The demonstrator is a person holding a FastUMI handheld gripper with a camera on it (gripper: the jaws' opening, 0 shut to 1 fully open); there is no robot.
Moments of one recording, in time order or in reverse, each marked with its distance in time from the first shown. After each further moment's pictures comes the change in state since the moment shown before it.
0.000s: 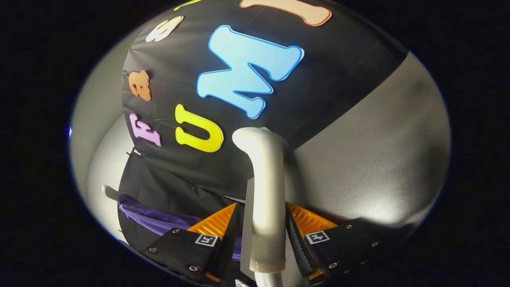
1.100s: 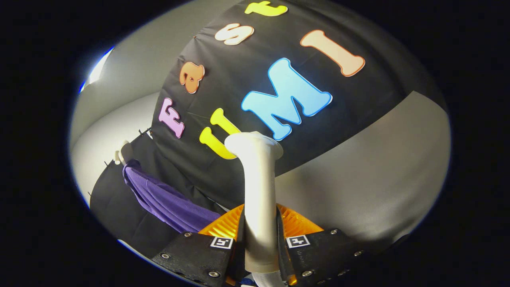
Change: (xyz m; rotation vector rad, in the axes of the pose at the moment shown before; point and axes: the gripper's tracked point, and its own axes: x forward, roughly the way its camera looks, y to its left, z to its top) arm -0.098 0.077 -0.075 -0.364 -0.318 -0.008
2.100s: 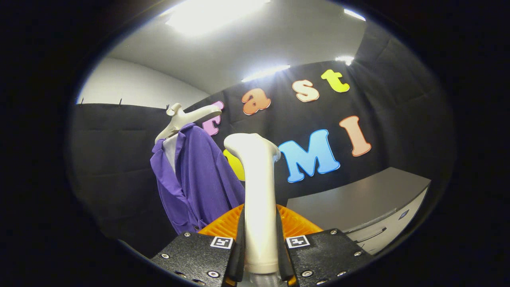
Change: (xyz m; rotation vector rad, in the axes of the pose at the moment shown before) arm -0.092 0.196 -0.116 -0.534 -0.408 -0.137
